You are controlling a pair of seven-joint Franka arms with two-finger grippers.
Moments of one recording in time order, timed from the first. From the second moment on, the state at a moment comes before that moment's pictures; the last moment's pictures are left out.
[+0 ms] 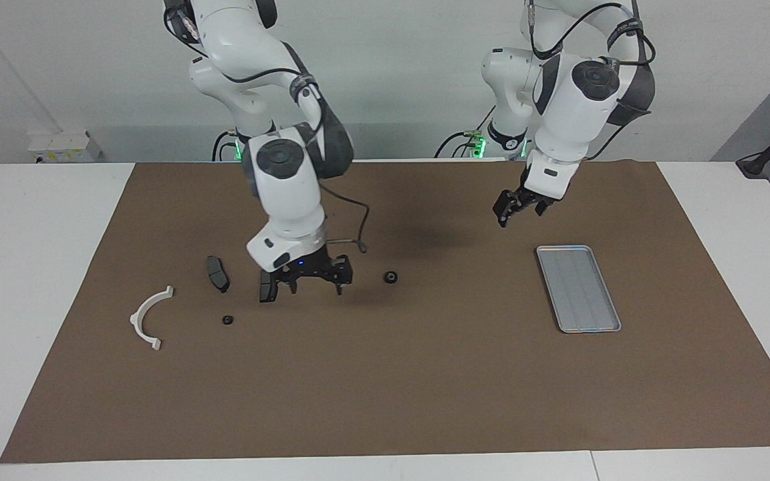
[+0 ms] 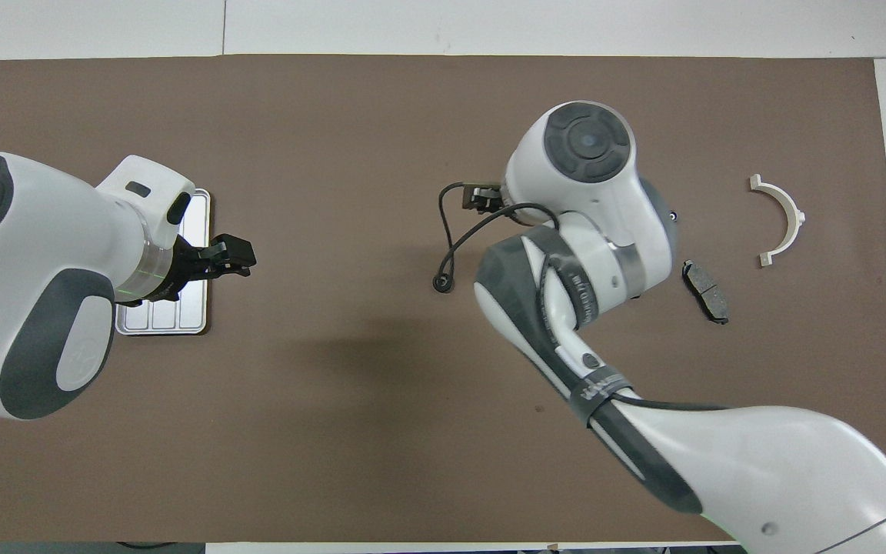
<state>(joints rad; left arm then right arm) -0.36 -0.02 0.01 -1.94 -0.05 1.92 -0.61 0.23 0.39 0.02 -1.58 -0.01 2.08 0.30</state>
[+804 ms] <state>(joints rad) -0.61 0.54 0.02 -1.44 -0.07 1.94 -0.88 0.01 0.44 0.02 -1.66 -0.01 2.16 -0.08</state>
